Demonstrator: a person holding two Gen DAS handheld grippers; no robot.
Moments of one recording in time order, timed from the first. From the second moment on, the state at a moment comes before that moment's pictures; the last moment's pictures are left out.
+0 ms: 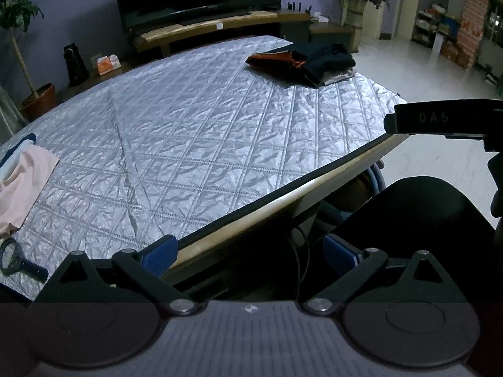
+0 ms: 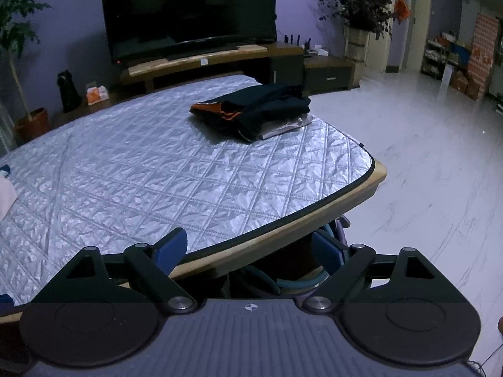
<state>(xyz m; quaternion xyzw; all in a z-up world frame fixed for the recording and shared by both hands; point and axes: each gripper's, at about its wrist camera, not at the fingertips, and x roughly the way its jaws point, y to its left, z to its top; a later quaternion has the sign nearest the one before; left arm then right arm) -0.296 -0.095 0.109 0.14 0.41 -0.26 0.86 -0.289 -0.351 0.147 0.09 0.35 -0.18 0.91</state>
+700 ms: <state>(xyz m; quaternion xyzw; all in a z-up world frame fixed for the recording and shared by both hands) -0.295 -0.098 0.106 0.14 0.42 -0.25 0.86 -0.290 -0.339 0.149 0.06 0.34 -0.17 0.92</state>
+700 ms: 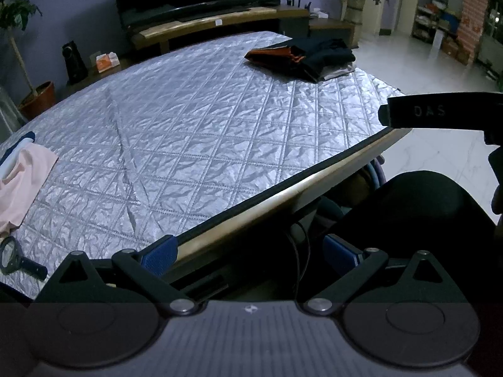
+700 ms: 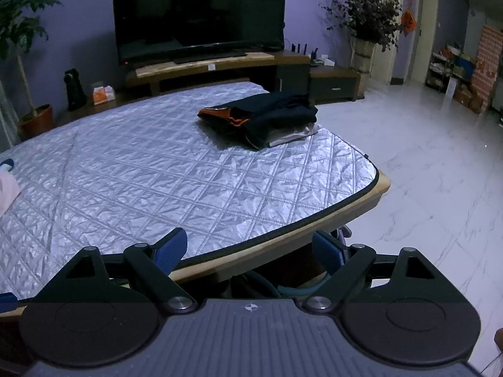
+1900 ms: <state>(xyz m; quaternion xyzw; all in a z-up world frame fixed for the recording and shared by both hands) -0.263 -0.087 0.096 0.13 0.46 -0.22 0.85 -0.274 -0.327 0.144 0.07 0.36 -0.14 0.92</state>
